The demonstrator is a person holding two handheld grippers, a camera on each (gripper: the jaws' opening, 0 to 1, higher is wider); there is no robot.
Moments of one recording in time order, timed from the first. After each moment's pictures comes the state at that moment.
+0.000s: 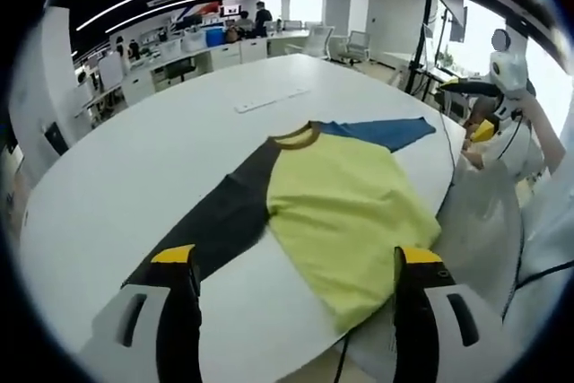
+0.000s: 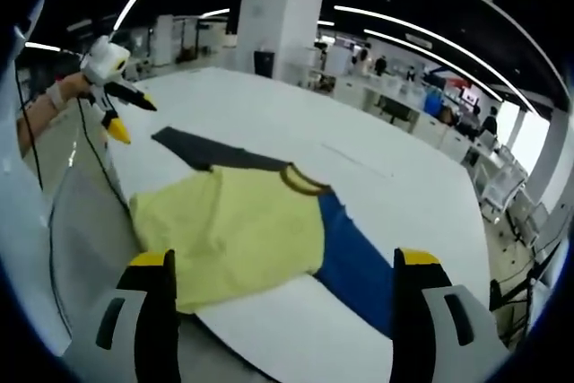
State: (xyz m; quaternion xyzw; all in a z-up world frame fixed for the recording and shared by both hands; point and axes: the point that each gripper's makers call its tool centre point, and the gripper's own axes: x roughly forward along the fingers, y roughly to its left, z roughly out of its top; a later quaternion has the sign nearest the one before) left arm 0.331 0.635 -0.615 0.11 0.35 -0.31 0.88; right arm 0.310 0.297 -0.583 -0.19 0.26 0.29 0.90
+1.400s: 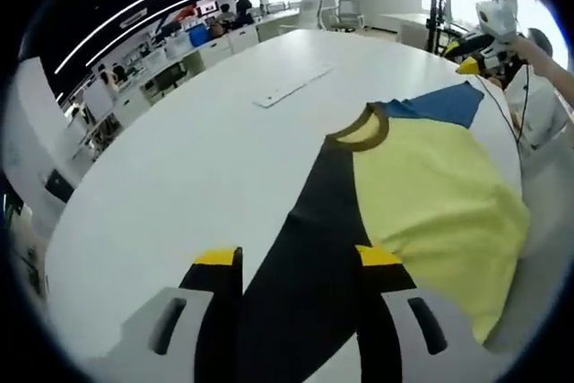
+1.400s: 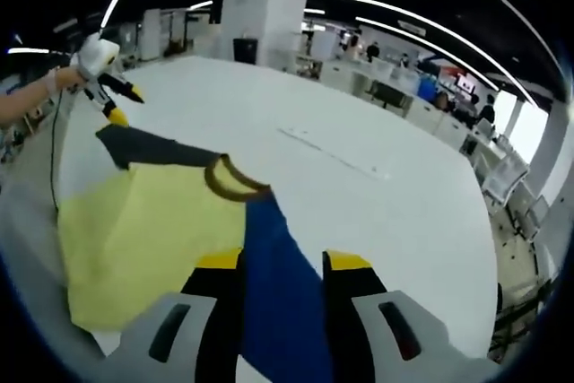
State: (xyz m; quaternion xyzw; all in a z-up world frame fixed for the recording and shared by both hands) left arm 0.509 0.636 -0.677 0.21 0.35 -0.31 0.86; right arm 0.480 0.253 -0.652 -0.18 0.29 0.27 0.90
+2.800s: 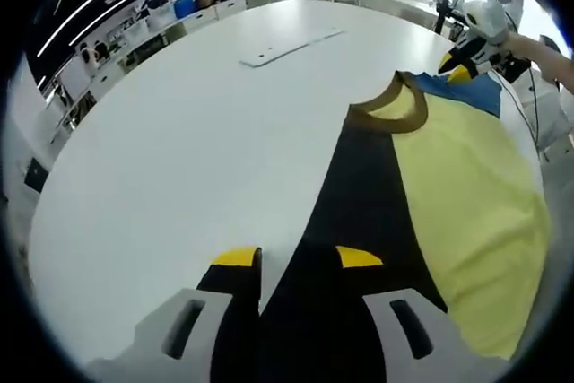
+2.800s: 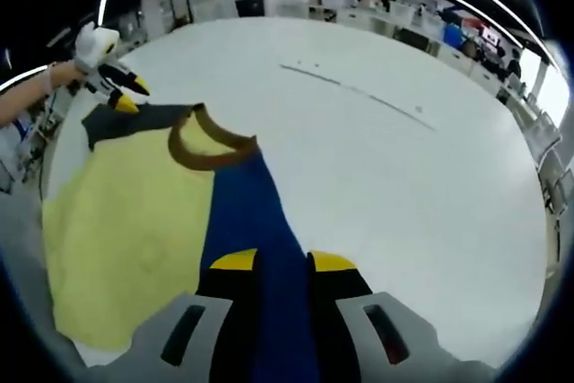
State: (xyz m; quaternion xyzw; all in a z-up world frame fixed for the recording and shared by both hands) left arm 0.559 0.613 -0.760 0.21 0.42 -0.33 0.82; right arm 0.535 0.265 -0.760 -0.14 0.41 0.31 0.85
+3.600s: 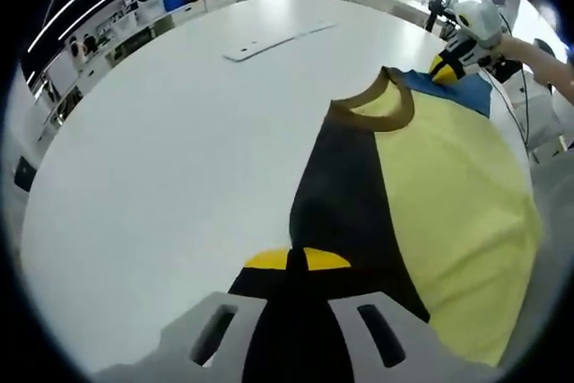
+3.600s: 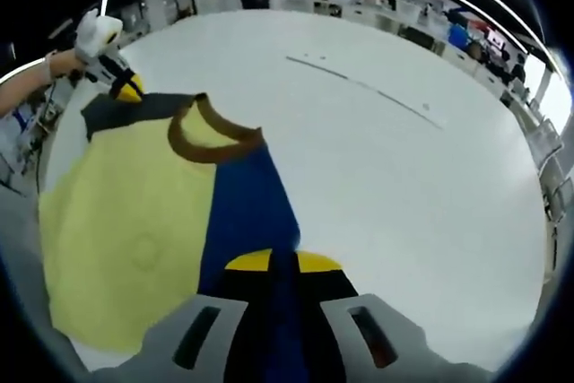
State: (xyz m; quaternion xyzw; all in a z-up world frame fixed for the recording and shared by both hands) left arm 0.547 0.598 -0.762 0.20 0.44 -0.35 0.80; right arm 0.532 0.270 -0.764 -0.15 0.42 0.31 0.84
